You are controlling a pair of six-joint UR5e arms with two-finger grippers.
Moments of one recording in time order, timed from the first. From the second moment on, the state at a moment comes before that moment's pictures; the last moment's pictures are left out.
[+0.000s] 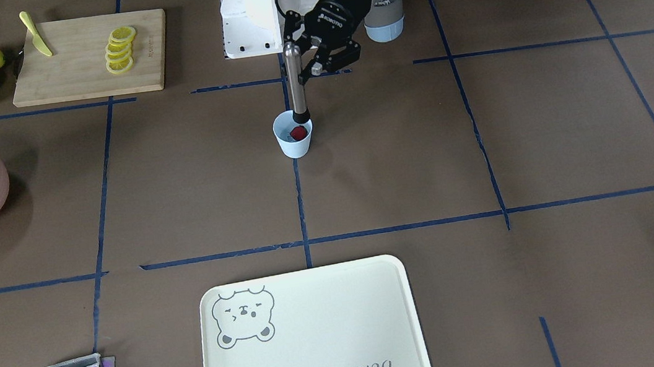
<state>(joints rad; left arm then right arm) -0.22 -2.11 -1.52 -3.27 -0.86 -0.29 1.57 -1.55 1.60 -1.48 2.40 0.03</state>
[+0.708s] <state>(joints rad) -0.22 -2.12 -1.54 -3.29 -0.88 -0.37 1.57 -1.55 1.60 -1.47 2.40 0.03</state>
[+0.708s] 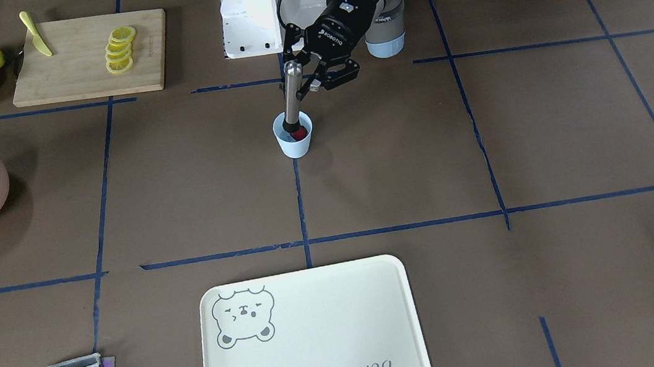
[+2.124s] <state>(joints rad) -0.18 -2.11 -1.46 -3.29 -0.87 -0.37 1.57 -1.55 1.60 -1.47 2.39 0.03</state>
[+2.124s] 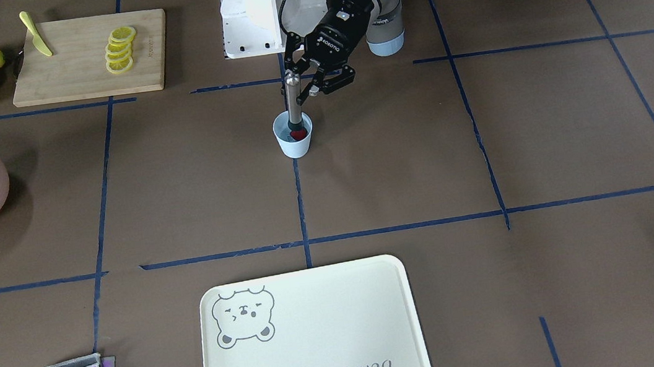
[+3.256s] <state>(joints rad) -0.18 -2.14 -1.39 -3.29 -0.85 -0.44 1.57 -1.55 1.59 -1.47 2.39 0.03</state>
